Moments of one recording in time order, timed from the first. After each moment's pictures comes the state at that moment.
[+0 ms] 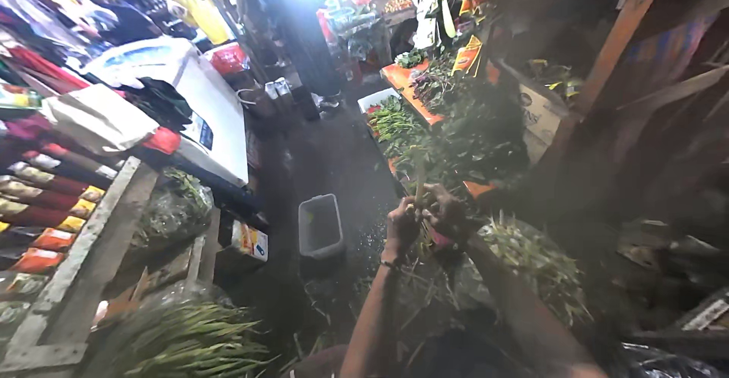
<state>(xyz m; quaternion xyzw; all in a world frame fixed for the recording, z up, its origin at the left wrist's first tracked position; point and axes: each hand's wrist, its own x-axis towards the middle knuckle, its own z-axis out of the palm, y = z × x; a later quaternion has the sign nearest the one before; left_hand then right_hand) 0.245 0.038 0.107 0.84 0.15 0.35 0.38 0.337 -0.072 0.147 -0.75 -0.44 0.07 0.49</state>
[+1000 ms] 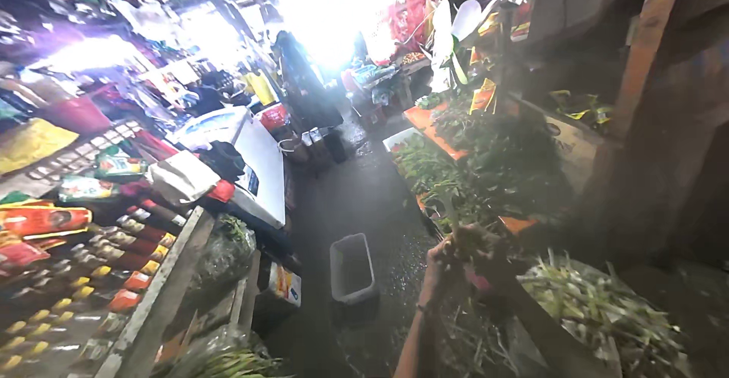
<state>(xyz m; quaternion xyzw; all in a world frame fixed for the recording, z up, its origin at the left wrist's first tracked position) 0.243 0.029 0.130 0.74 0.08 0.28 0.60 0.332 -0.073 0.138 -0.63 -0.38 0.00 0.67</state>
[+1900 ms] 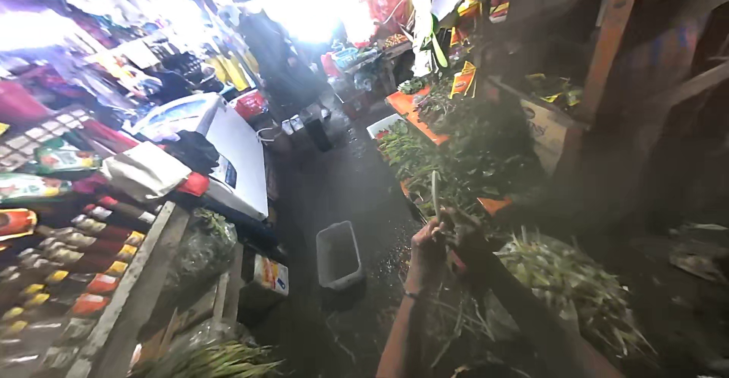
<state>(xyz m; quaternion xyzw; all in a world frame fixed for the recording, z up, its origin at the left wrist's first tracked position) 0.250 0.010 0.130 0.83 0.07 0.40 0.38 0.323 -0.079 0.147 -0.75 -0.41 -0.21 0.48</state>
